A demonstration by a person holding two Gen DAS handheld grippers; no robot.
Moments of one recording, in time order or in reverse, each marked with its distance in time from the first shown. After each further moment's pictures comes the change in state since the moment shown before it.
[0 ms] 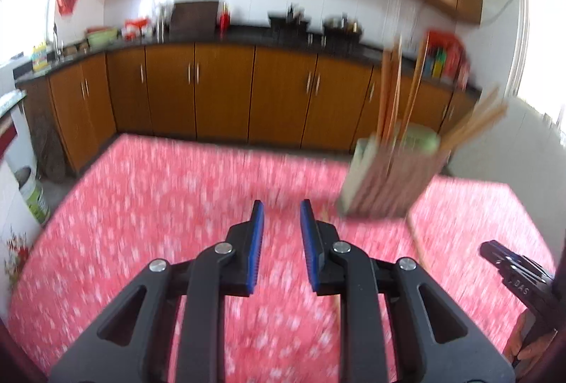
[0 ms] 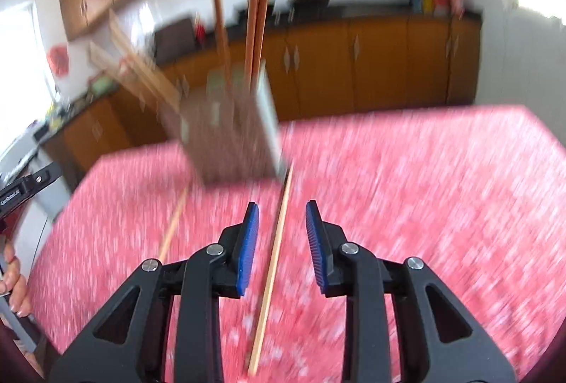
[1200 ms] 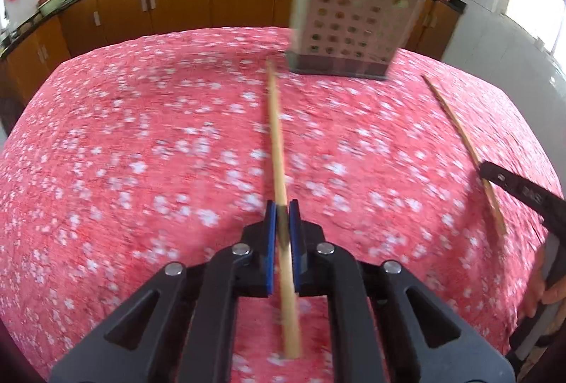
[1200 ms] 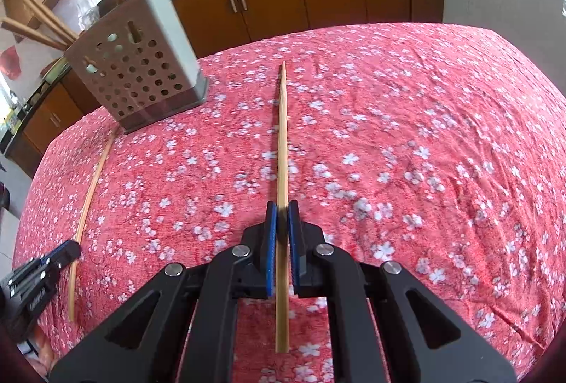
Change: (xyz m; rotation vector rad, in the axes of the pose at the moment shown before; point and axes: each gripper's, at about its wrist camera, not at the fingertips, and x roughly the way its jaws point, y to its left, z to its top) left arm 0.073 -0.053 -0.090 0.103 0.306 -0.054; right arm 0.036 -0.043 -0.041 0.128 0.154 -0.147
